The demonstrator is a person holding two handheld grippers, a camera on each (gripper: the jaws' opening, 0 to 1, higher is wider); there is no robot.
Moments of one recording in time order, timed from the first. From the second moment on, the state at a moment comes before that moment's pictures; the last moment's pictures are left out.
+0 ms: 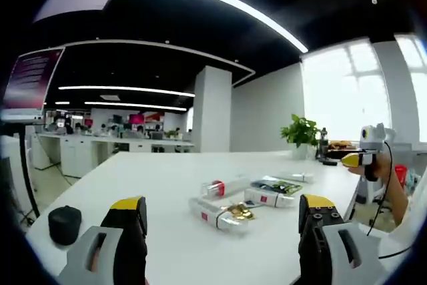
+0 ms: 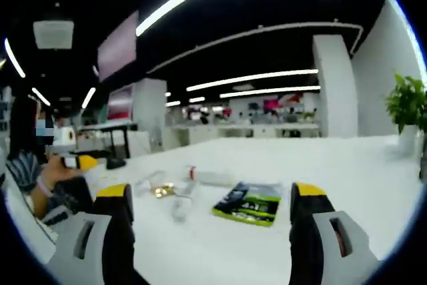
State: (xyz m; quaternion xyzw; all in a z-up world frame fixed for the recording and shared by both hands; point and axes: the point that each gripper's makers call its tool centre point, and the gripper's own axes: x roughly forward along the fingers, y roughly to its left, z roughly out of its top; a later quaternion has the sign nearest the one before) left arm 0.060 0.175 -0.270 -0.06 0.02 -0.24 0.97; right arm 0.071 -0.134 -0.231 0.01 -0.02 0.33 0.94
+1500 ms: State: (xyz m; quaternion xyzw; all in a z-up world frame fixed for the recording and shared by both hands) left arm 0.062 0.178 -0.270 -0.07 0.02 -0.23 0.97; right arm 0.074 -0.127 -0.232 0.01 -0.02 0.33 0.94
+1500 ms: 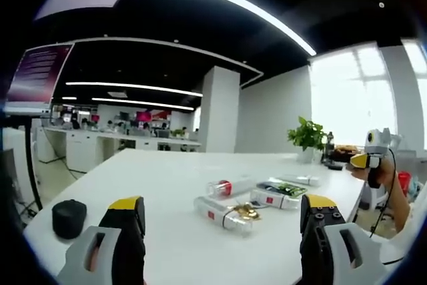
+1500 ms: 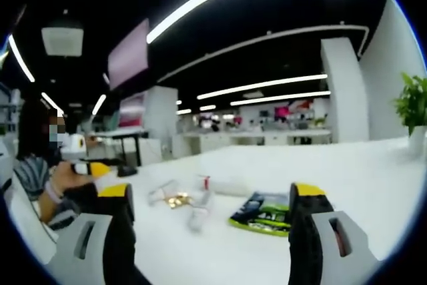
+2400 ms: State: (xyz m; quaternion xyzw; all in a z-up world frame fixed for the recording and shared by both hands) left arm 0.062 0.168 -0.275 -0.06 0.03 -0.23 0.97; right arm 0.098 -0.096 -0.177 0.03 -0.10 0.38 0.92
